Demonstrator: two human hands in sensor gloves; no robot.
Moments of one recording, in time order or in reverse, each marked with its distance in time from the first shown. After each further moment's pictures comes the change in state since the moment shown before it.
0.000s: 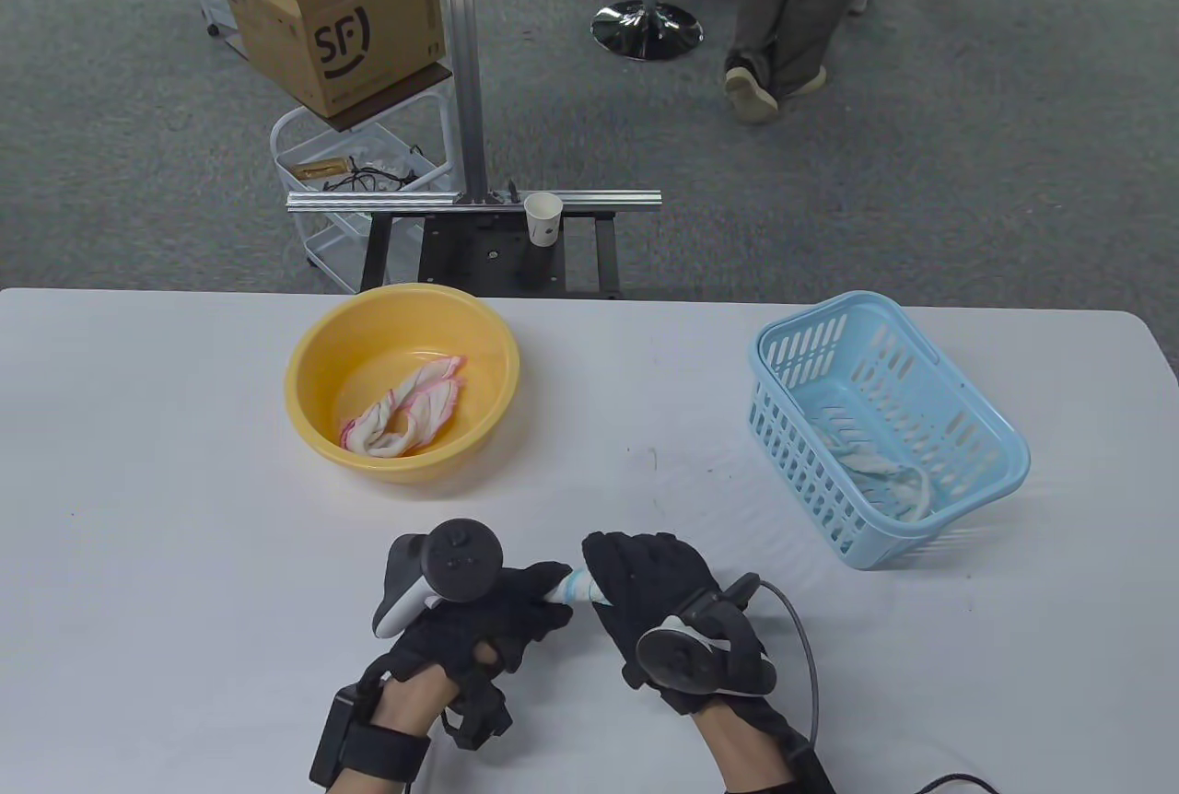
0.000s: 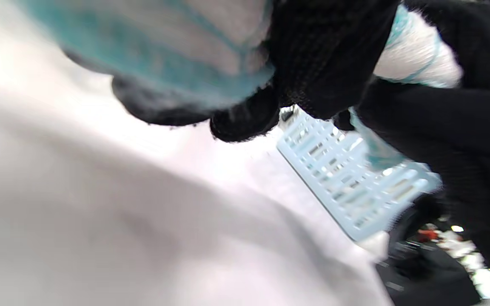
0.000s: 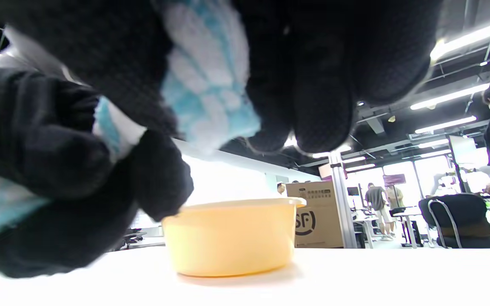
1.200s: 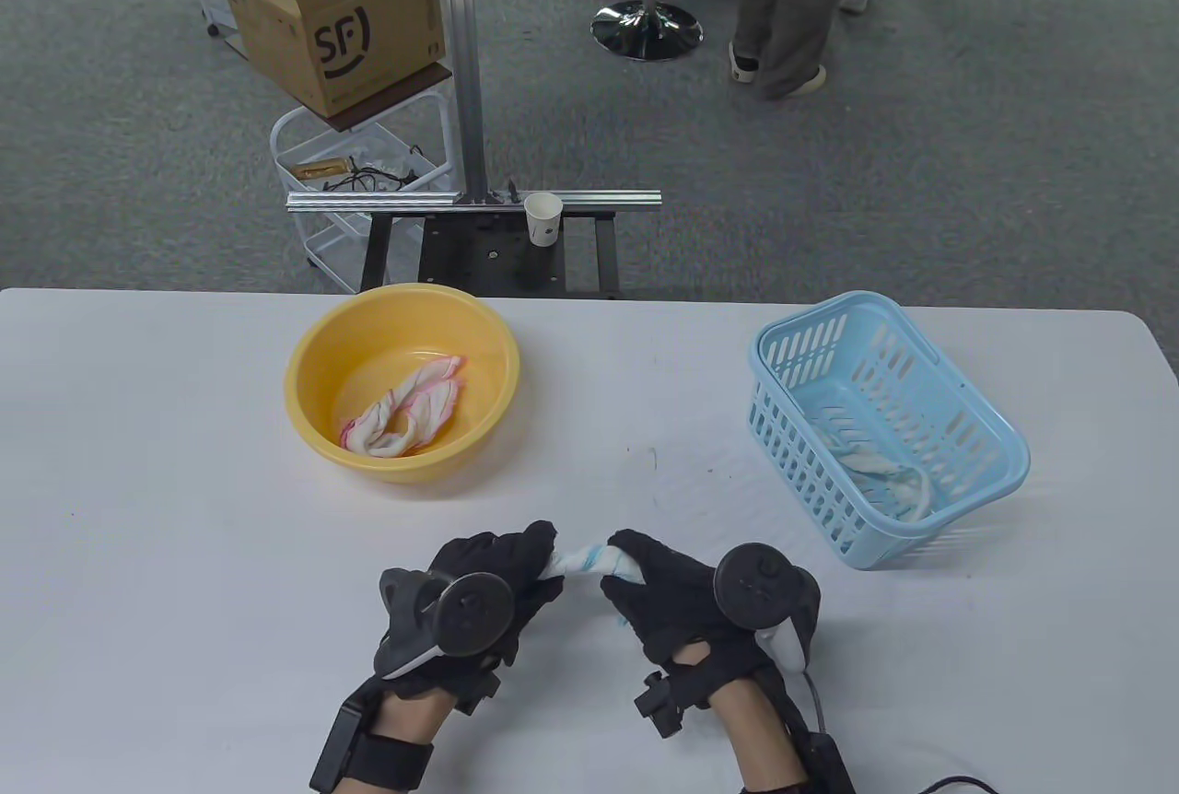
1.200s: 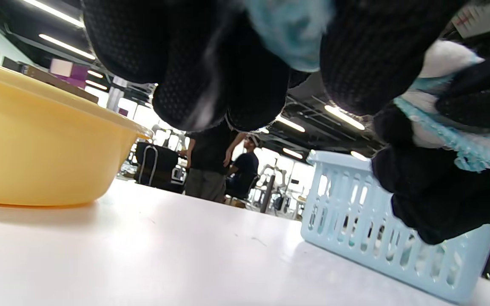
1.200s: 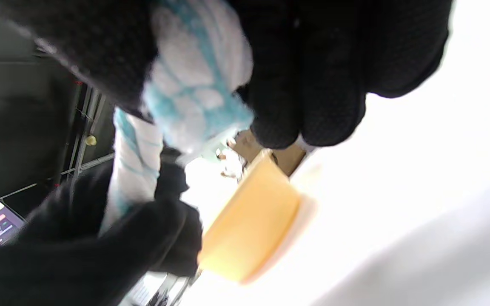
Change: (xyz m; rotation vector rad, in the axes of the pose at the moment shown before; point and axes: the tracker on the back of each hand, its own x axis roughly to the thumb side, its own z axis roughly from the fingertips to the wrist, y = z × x) left_hand 0.016 0.018 0.023 0.400 -0.112 -0.350; right_hand -0.049 -0.008 0.007 0.075 0.480 -0.651
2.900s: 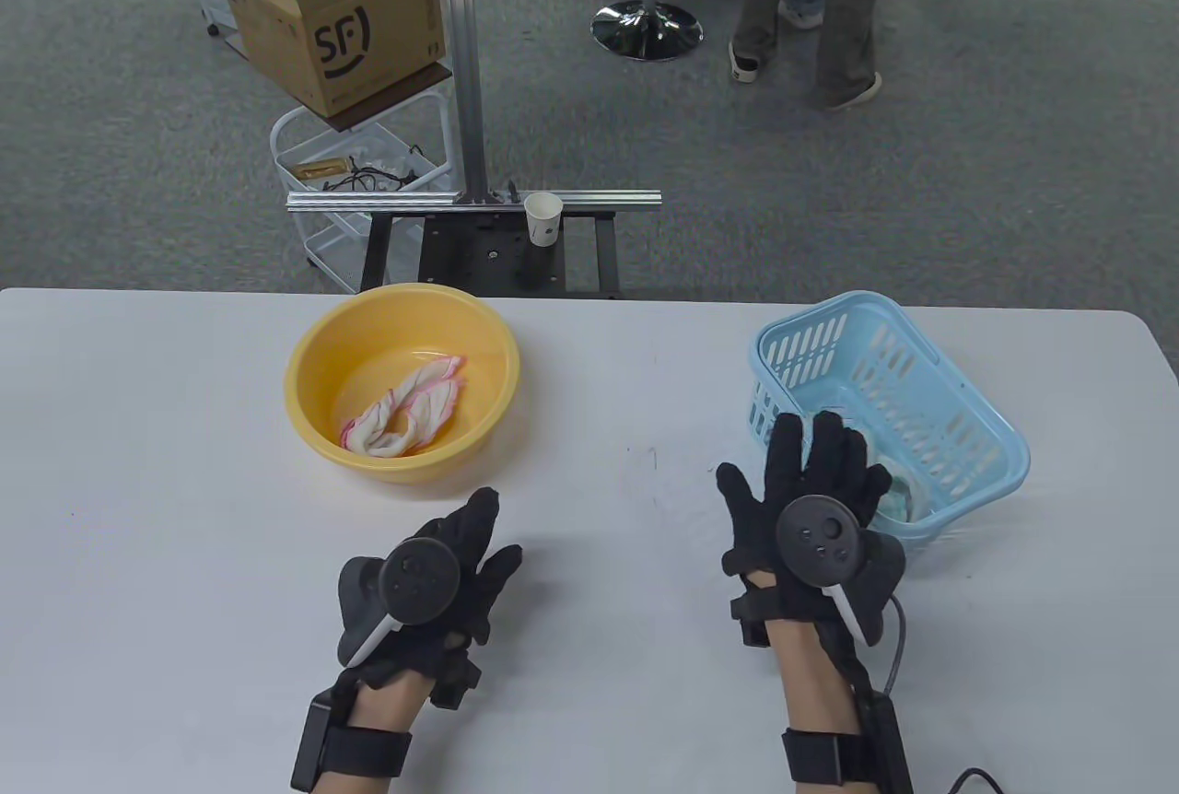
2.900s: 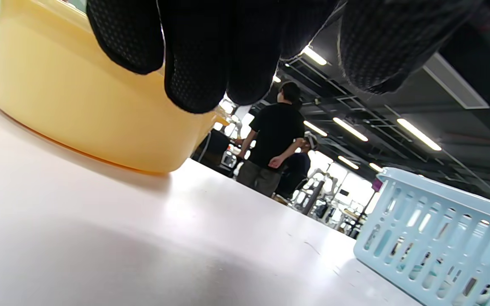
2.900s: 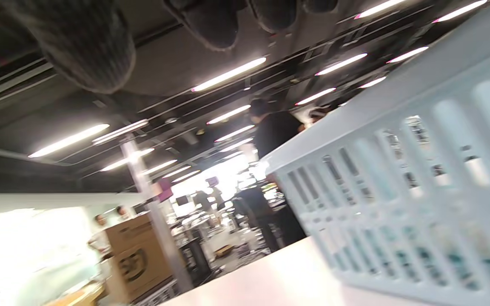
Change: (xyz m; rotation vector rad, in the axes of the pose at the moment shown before) left_hand -0.045 -0.004 0.004 -0.038 0.240 0.120; right_hand 0.005 -0.071 -0.017 -0.351 0.145 0.591
